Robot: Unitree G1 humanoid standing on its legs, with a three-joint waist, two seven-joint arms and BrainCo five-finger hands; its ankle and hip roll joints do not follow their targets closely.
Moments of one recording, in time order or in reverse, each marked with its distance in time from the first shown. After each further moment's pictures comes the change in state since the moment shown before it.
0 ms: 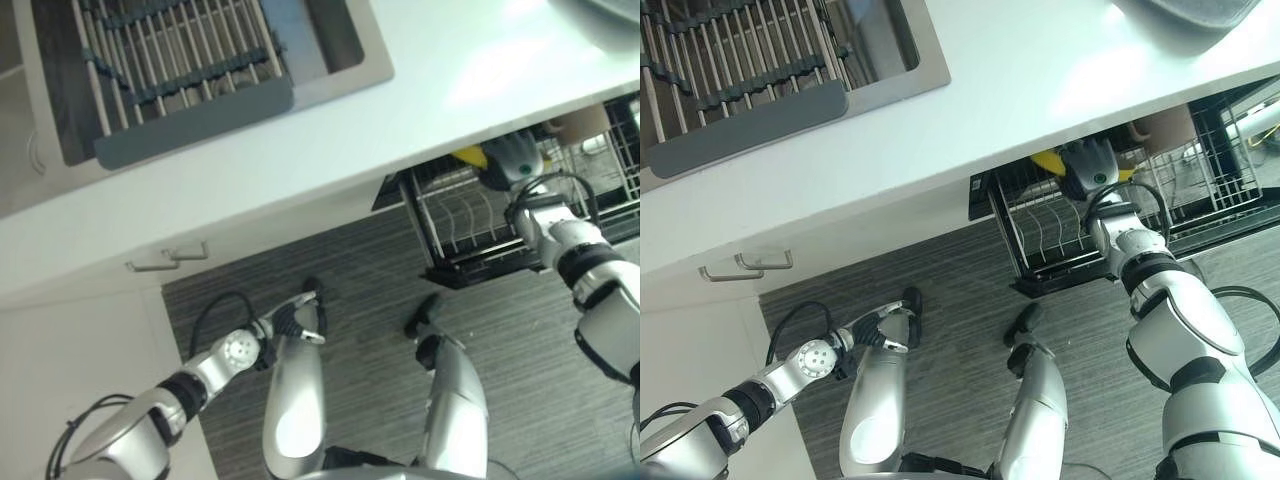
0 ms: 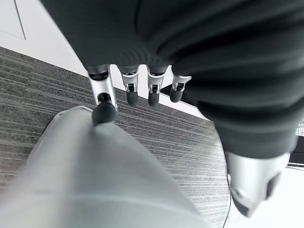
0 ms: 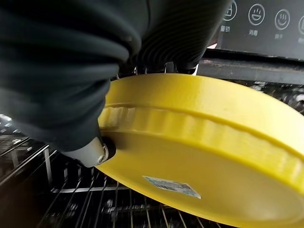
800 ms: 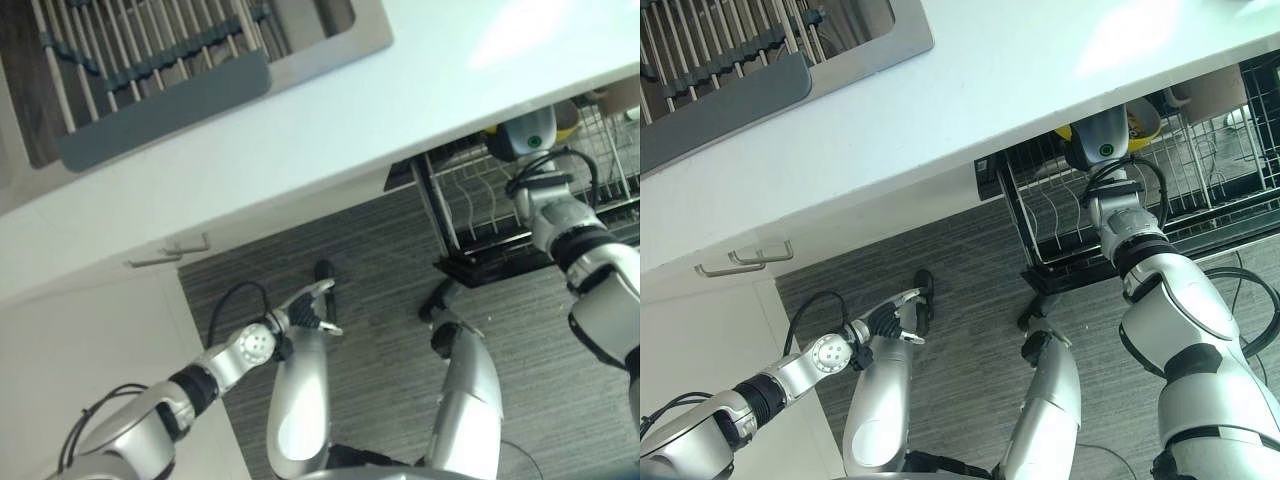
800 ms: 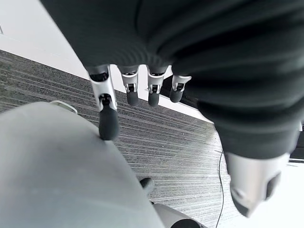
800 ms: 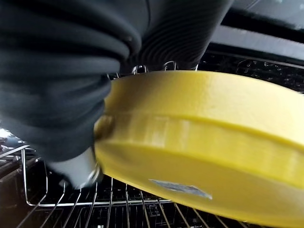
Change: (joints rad) left arm -0.034 0.006 -0.039 -0.105 0.031 -0.020 0.074; right arm -0.070 0.015 0.010 0.003 0.002 0.110 -0.115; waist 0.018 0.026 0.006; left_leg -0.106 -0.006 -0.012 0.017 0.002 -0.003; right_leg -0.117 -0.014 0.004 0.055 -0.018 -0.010
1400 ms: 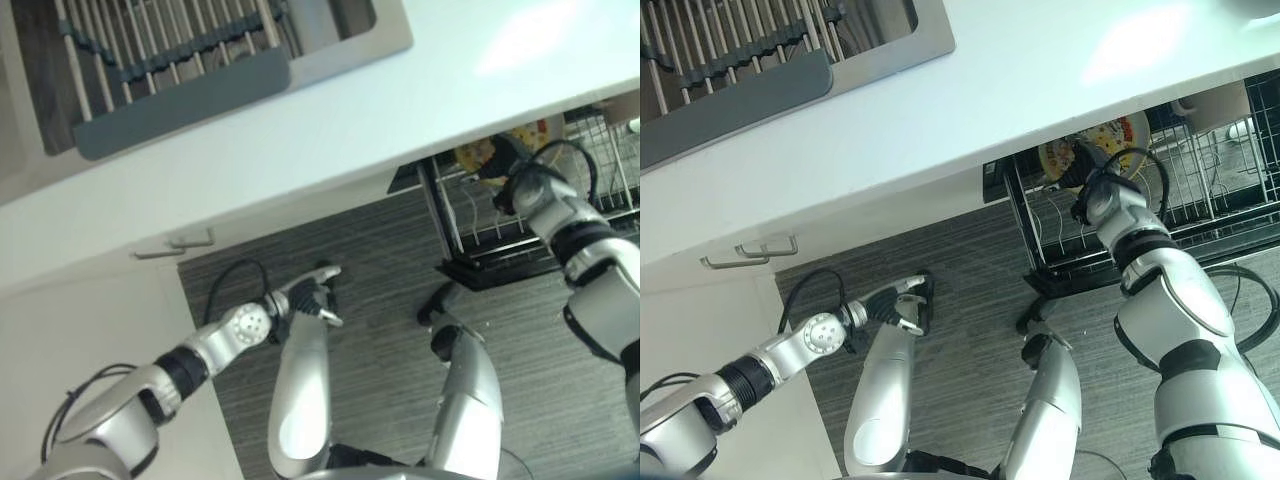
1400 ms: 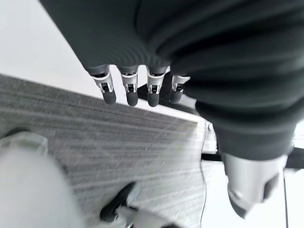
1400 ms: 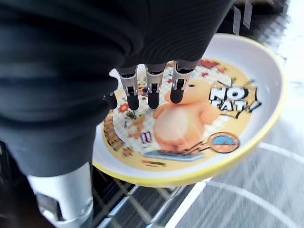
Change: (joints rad) left arm -0.103 0.128 0.054 -0.174 -0.054 0.065 -0.154; right arm -0.051 0.022 -0.115 0.089 0.710 -0.056 0.867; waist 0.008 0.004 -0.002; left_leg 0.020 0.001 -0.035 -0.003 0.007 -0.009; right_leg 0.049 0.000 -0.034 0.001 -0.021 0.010
